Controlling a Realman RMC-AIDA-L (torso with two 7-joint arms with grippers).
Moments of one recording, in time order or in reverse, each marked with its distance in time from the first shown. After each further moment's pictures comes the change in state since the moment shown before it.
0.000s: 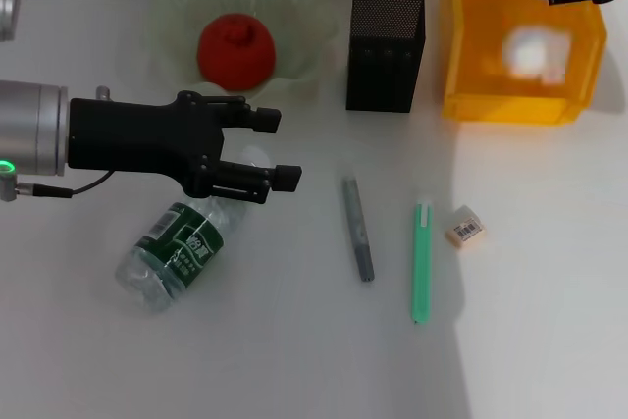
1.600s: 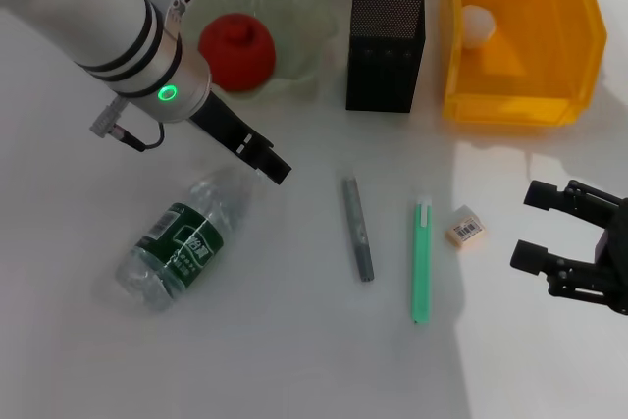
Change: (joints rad) left arm -0.241 -0.063 0.532 0.295 0.726 -0.297 -1.212; right arm -0.392 0.008 0.155 0.648 0.736 -0.597 -0.937
